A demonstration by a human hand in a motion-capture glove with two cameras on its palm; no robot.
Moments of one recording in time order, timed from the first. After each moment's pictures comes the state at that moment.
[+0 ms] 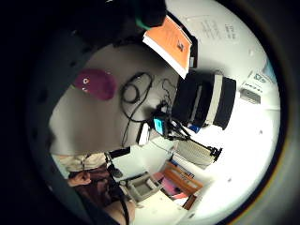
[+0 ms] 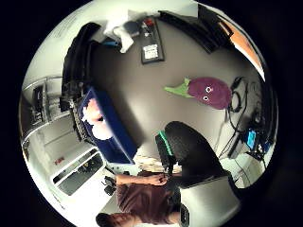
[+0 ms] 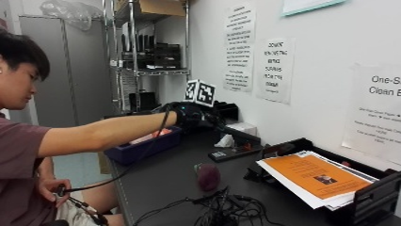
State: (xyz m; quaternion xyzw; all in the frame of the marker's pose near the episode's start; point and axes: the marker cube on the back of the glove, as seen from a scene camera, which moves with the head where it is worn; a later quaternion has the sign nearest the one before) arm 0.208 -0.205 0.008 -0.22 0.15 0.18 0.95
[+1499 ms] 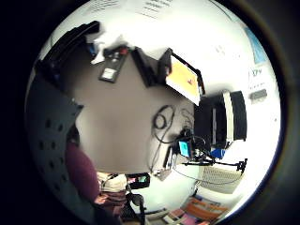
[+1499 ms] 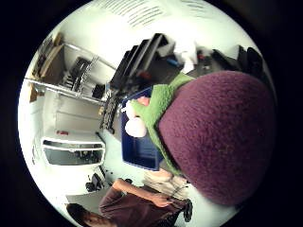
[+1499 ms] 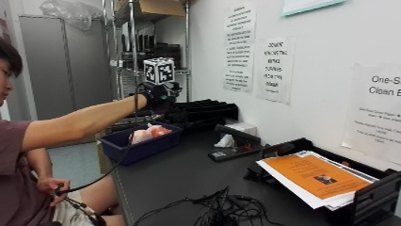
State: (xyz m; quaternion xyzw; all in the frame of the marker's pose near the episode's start) arm 0.040 -0.202 -0.036 0.00 0.03 0.05 1.00
